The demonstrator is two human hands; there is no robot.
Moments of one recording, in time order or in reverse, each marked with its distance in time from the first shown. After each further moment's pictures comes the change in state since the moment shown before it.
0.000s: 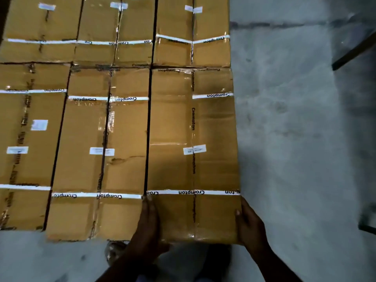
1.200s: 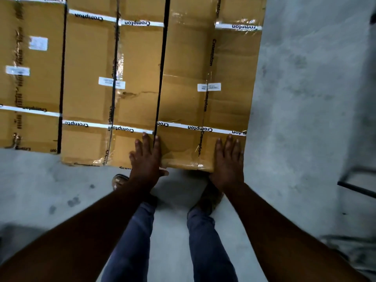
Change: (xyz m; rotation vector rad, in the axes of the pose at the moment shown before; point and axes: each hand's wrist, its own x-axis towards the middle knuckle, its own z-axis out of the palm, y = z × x) left_hand 0.001 -0.011 0.023 0.070 0.107 -0.419; right_hand -0.021 -0.040 0.064 -1.146 -0.213 -0.206
